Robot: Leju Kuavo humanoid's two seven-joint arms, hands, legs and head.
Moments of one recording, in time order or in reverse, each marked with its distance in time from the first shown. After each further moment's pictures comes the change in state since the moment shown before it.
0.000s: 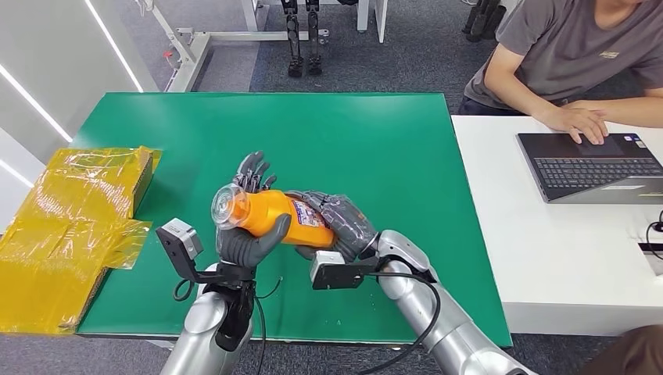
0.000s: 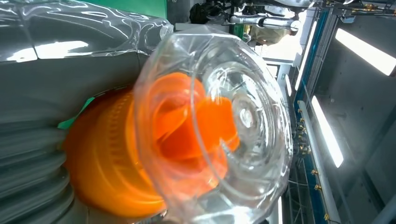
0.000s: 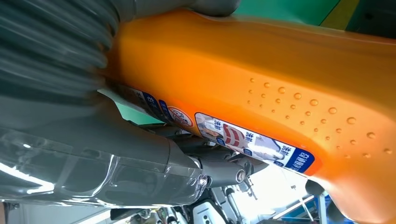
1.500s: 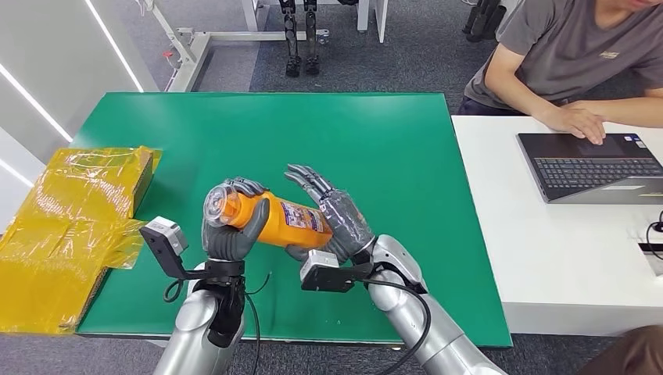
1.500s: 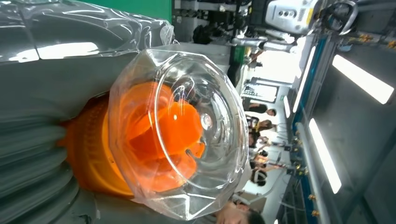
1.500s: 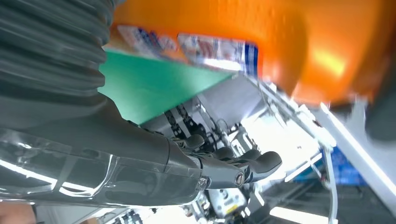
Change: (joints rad) left arm 0.004 0.001 0.062 -0.013 0.005 0.010 -0.034; right arm 0.069 0.033 -0.004 -0.122 -0.066 -0.171 0.074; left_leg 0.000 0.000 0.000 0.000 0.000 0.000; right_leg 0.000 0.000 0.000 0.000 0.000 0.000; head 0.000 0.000
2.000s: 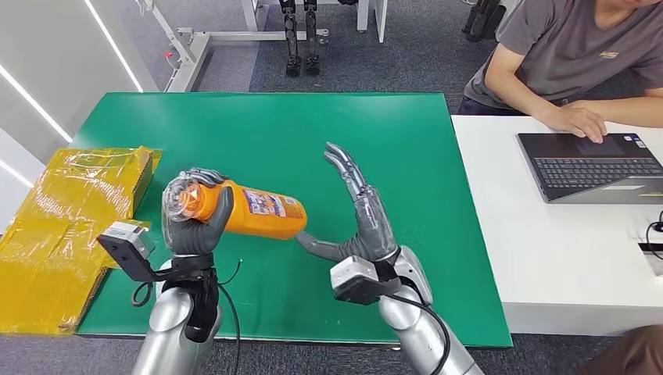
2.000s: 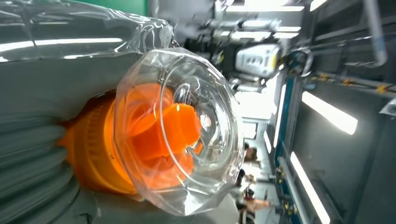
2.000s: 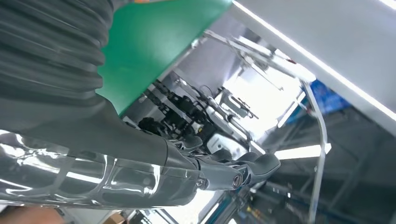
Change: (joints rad) left arm 0.011 0.046 0.075 -0.114 -0.098 0.101 -0.021; right arm 0.147 -0.004 -0.038 -0.272 -0.160 -0.102 -0.022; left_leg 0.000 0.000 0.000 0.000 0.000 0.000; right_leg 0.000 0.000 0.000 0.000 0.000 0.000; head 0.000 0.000
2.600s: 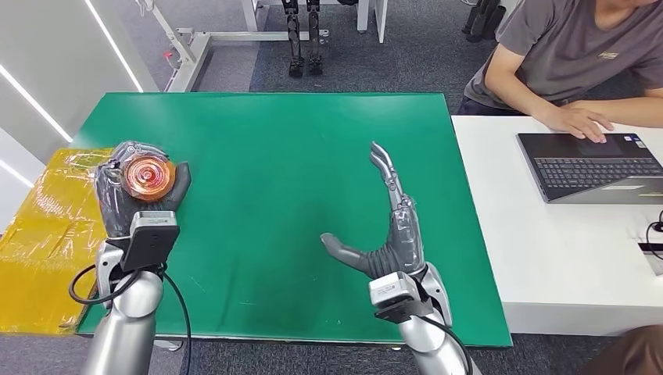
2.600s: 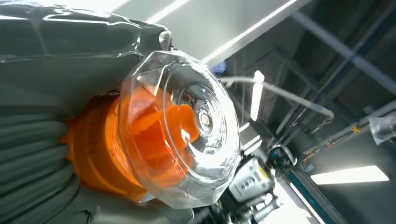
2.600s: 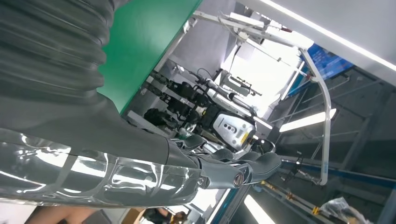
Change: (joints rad) left arm -0.080 0.144 0.100 -0.077 -0.705 0.284 0.136; right arm 0.116 -0.024 -0.041 -0.191 -0.045 -0.026 0.023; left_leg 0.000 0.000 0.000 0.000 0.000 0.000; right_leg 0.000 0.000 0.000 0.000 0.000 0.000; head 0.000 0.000
